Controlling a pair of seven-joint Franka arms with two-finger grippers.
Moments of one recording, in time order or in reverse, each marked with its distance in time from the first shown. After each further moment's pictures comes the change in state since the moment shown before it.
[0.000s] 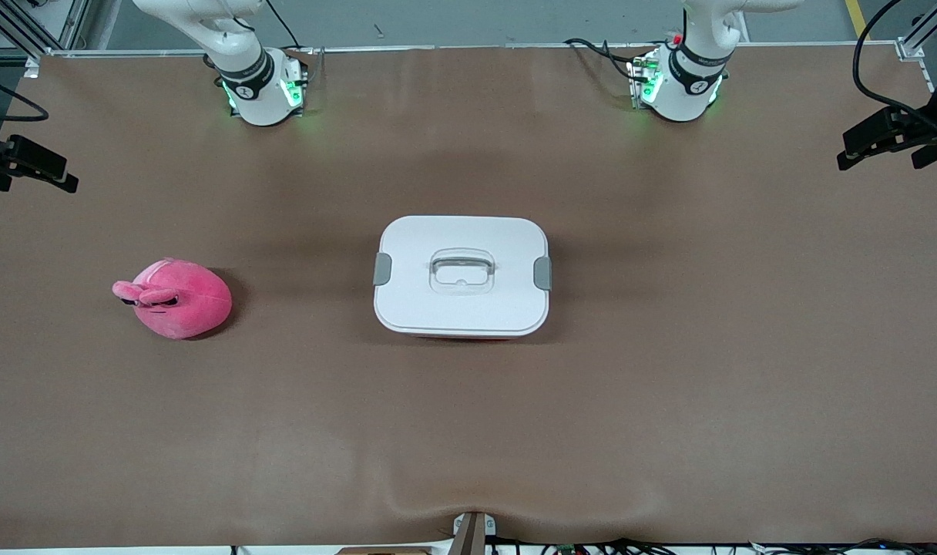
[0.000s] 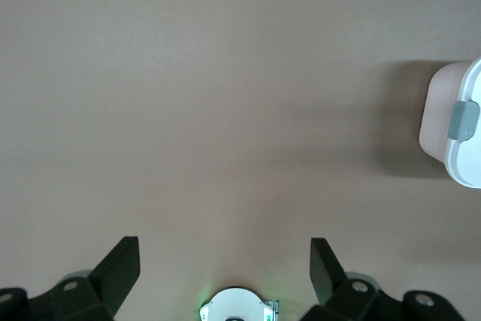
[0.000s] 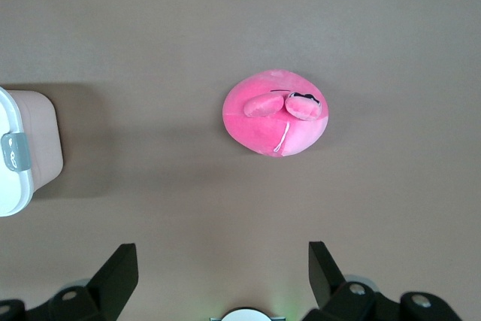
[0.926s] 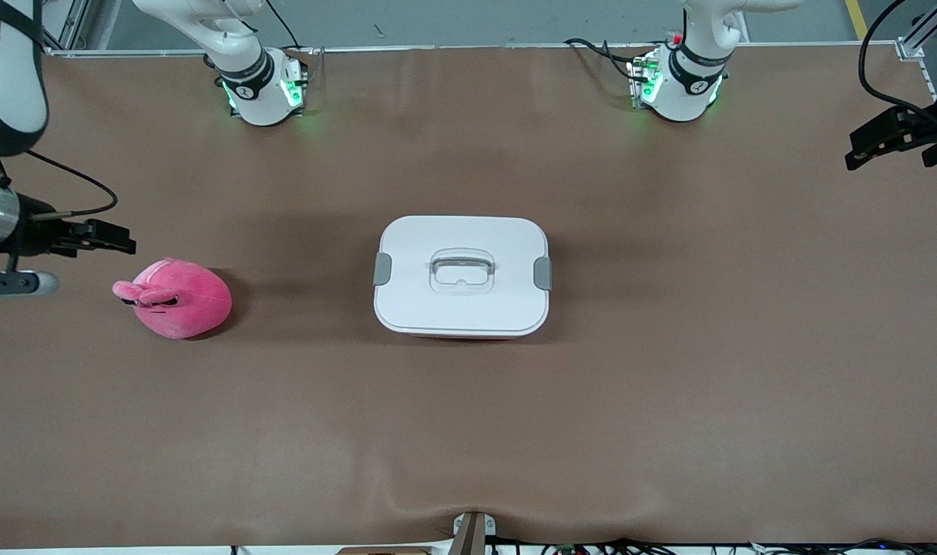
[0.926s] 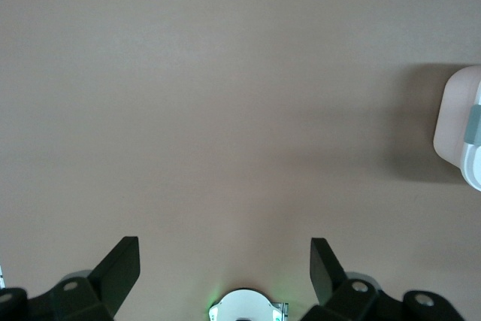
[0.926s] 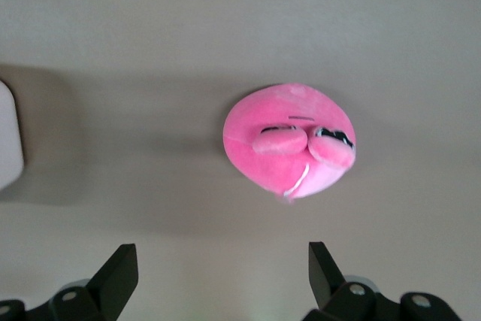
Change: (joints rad) left arm 0.001 0.001 0.003 0.005 0.034 0.000 0.000; right arm 0.007 0.174 0.011 -0.098 0.000 0.190 -0.140
